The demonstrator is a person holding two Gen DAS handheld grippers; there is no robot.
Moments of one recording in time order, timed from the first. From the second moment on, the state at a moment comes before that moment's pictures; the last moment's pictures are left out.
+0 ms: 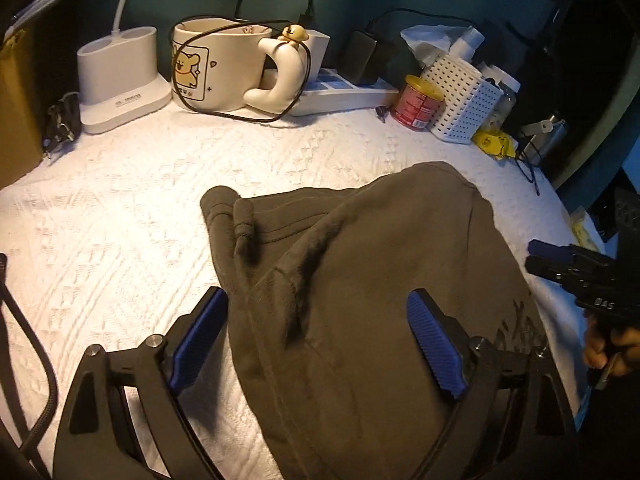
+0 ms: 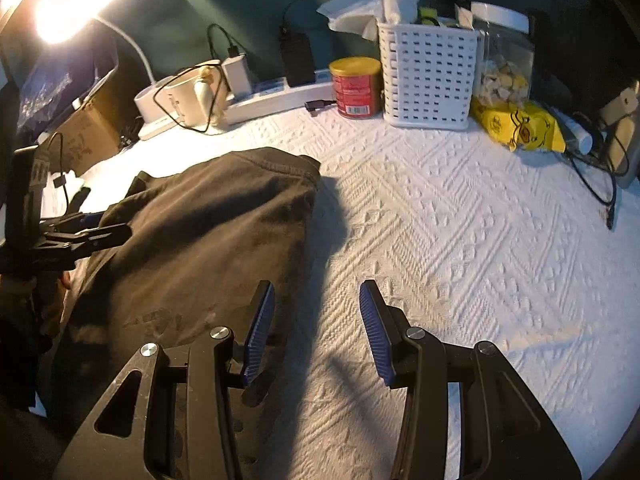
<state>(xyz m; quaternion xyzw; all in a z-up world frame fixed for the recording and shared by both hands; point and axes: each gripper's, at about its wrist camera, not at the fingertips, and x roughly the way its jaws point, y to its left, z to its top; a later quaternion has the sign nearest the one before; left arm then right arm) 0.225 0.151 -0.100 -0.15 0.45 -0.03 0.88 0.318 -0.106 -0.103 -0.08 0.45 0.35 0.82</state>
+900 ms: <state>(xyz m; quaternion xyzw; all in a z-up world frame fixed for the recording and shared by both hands) 0.236 0.096 -0.104 -0.06 0.43 -0.09 0.90 0.348 -0.043 -0.119 -0.06 0.45 0.41 0.79</state>
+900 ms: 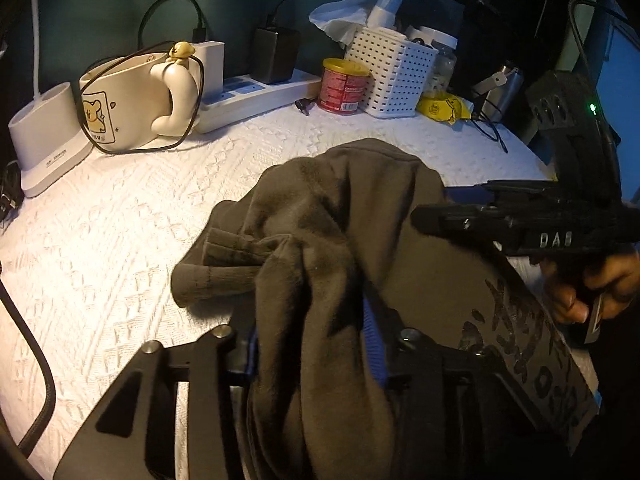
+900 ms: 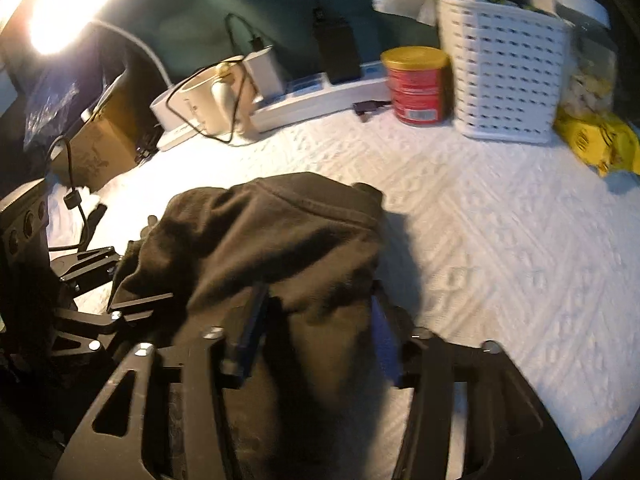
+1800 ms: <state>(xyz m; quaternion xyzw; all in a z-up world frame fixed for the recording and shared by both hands) 0.223 0.078 -0.091 -0.03 0.40 -0.08 0.91 0.315 -0.042 -0.100 -0.09 0.39 0.41 0.82</state>
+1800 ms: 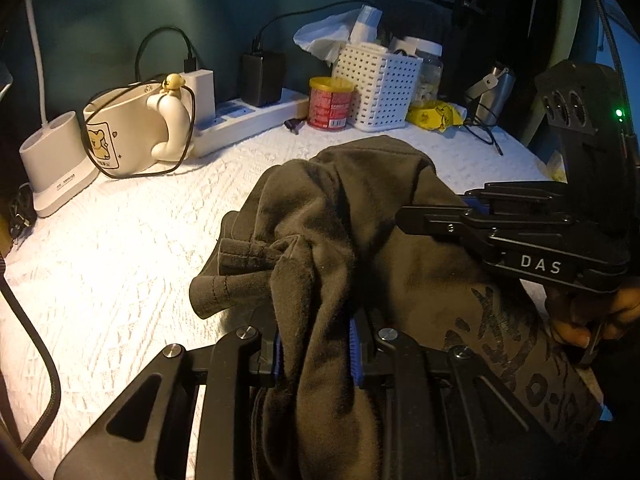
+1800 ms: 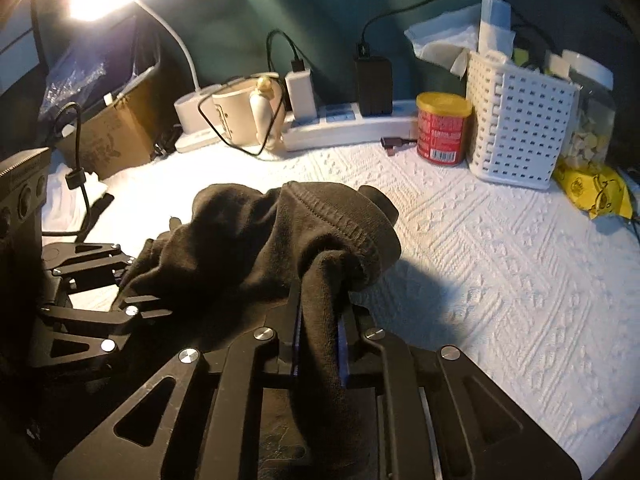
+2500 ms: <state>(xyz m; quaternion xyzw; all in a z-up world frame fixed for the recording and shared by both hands) 0.171 0.058 -0.025 -0.03 0.32 -0.08 0.94 0.254 -0.072 -0.032 -0.09 0.29 0.41 0.86</state>
